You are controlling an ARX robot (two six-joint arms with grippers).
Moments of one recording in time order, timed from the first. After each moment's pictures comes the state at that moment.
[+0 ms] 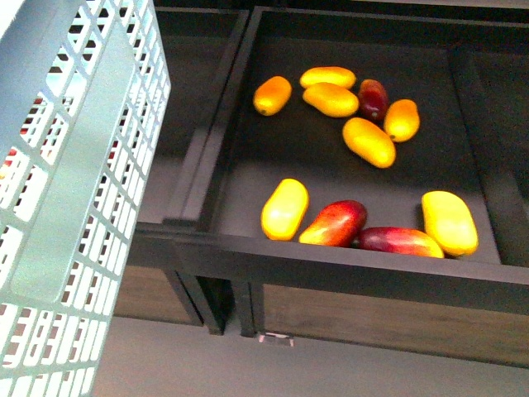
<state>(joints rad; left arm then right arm) -0.03 0.80 0.79 -0.37 -0.01 -1.55 0.00 0.00 0.02 0.00 0.00 0.00</state>
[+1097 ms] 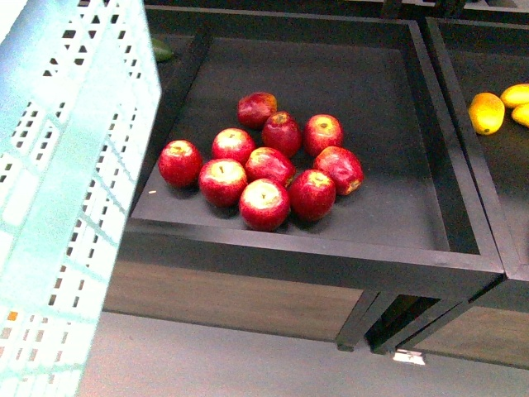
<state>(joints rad) -0.03 0.79 0.79 -0.37 -0.02 -1.53 0.00 0.00 0.02 0.00 0.00 0.00</state>
